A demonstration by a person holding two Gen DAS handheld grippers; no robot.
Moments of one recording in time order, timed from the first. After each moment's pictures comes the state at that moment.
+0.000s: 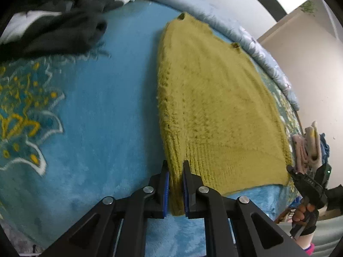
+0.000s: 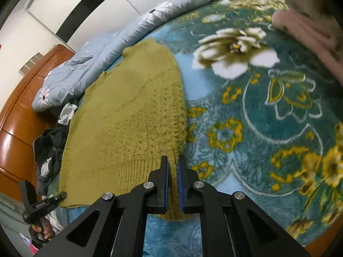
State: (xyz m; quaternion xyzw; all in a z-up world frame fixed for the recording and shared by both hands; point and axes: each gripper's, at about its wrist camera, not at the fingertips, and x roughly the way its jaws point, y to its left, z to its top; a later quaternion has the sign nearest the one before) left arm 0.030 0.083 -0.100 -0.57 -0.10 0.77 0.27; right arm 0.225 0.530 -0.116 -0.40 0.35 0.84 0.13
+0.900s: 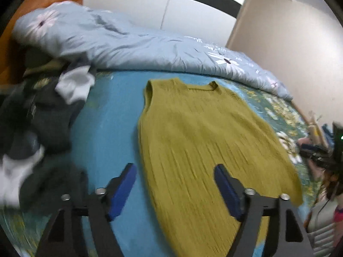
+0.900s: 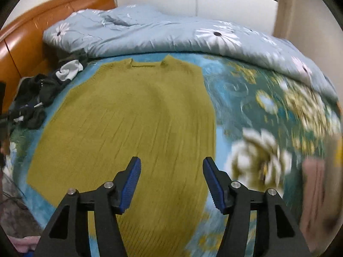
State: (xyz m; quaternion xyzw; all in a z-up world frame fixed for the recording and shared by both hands) left arm -0.119 0.157 -0.017 -0.42 0.05 0.84 0.34; right arm 0.078 0.528 -0.035 -0.46 0.04 0.88 0.08
